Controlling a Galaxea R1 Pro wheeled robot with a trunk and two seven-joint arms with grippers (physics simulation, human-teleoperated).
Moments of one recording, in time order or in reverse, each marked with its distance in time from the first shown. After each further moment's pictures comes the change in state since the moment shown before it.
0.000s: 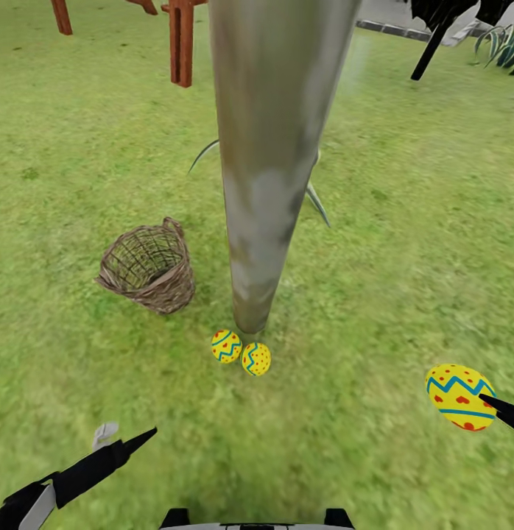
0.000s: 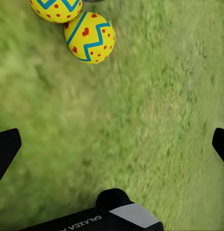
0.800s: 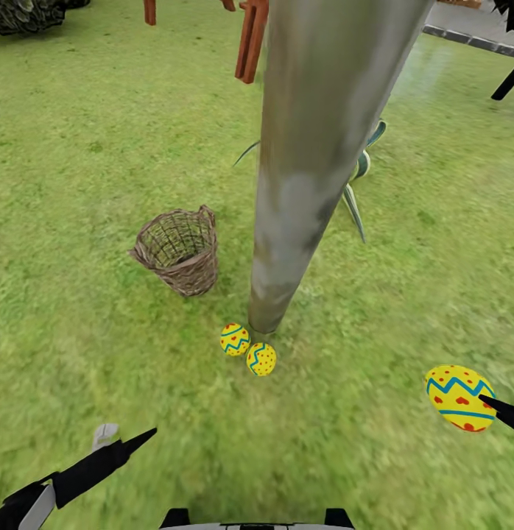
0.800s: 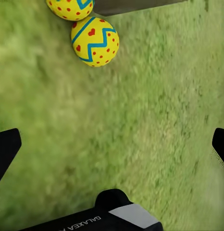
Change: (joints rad) left arm 0.000 0.000 0.003 0.001 0.000 0.000 -0.005; right arm 0.000 0.000 0.003 0.000 0.005 -0.001 -0.003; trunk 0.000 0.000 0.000
